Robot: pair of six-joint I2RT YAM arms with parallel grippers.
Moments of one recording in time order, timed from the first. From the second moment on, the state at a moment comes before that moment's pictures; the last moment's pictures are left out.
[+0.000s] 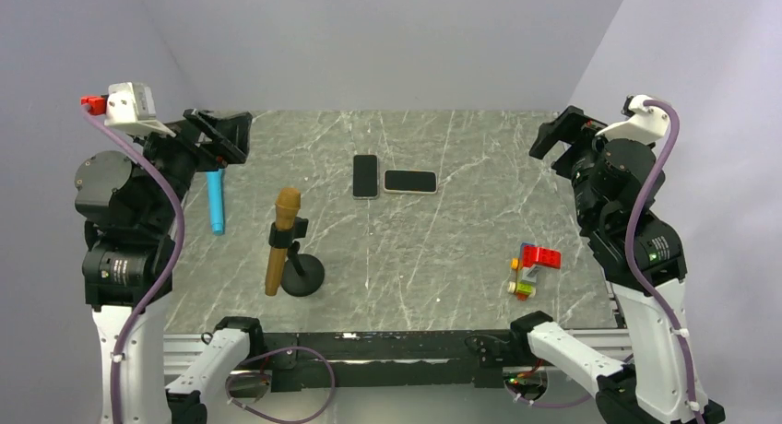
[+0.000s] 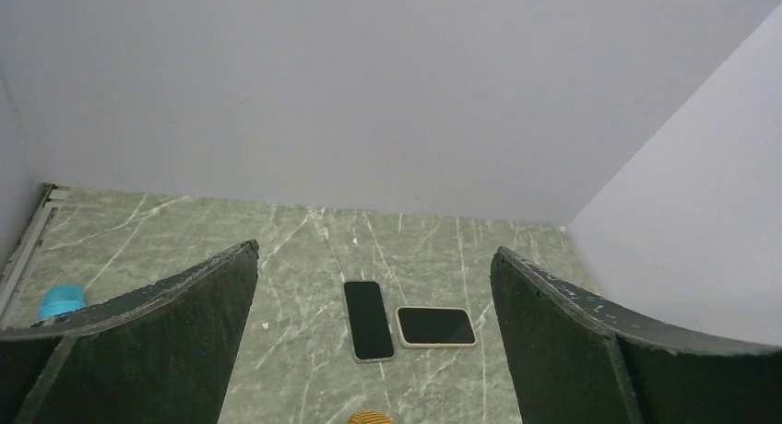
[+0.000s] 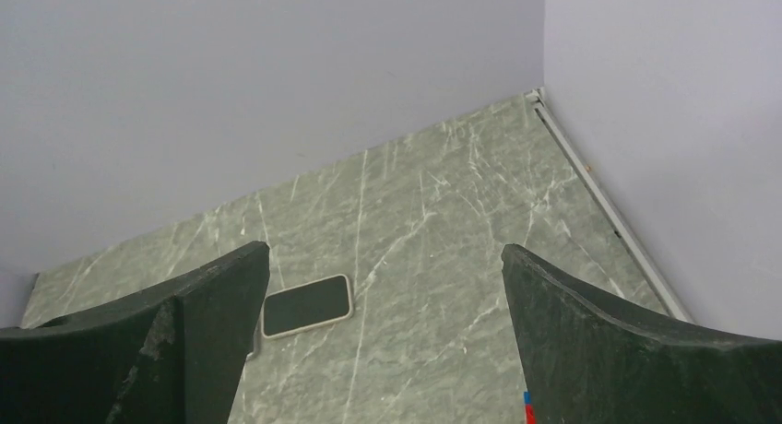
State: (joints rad) left arm -0.06 0.85 1.52 -0.54 0.12 -0.37; right arm 0.36 0.92 1.56 -0.76 0.56 0.35
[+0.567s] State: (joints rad) left arm -0.07 0.91 1.48 -0.62 0.29 -0.30; right arm 0.36 0.96 1.46 -0.82 0.57 0.41
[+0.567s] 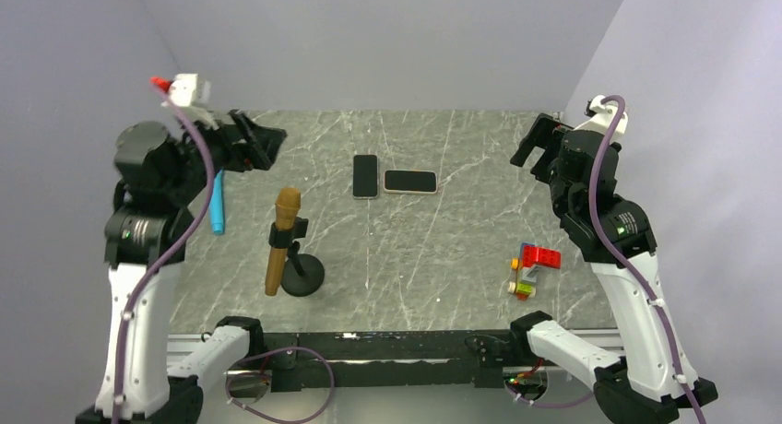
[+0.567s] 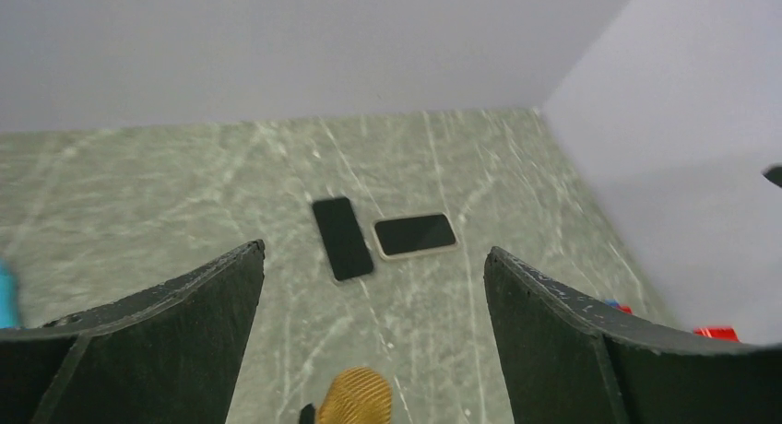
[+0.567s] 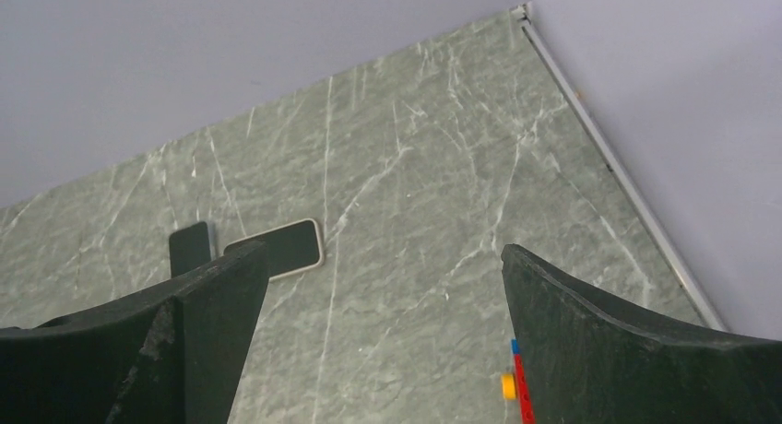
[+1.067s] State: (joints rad) left arm -0.58 1.20 1.43 -0.68 0.00 -0.26; right arm 0.36 1.12 1.37 -0.75 0.26 0.37
